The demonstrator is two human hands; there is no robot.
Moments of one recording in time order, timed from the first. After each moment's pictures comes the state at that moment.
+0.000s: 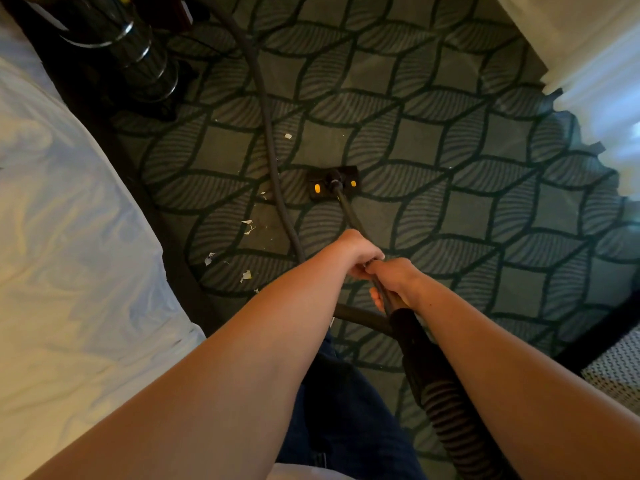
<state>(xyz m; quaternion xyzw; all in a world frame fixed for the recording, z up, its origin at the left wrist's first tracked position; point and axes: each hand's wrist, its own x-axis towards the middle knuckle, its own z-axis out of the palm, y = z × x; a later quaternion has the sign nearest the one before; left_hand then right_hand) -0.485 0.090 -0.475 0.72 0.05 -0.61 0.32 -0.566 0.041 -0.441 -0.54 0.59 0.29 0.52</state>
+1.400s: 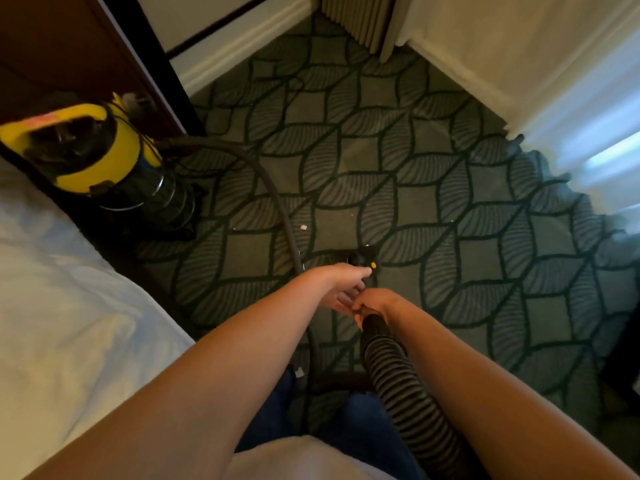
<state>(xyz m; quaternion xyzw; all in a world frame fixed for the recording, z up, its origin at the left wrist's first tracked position) -0.191 0.145 -0.383 0.64 -0.04 -0.73 0.21 -0.284 0.104 -0.400 -0.44 0.61 0.24 0.62</state>
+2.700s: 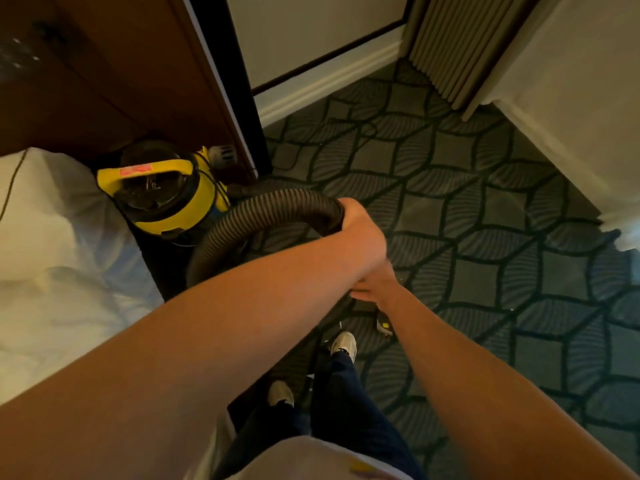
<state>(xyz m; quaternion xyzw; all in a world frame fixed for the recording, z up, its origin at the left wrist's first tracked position) 0.071 0.042 -0.308 0.66 -0.48 -0.22 -0.54 0.006 0.023 -0.373 -0.60 0.53 0.21 0.56</state>
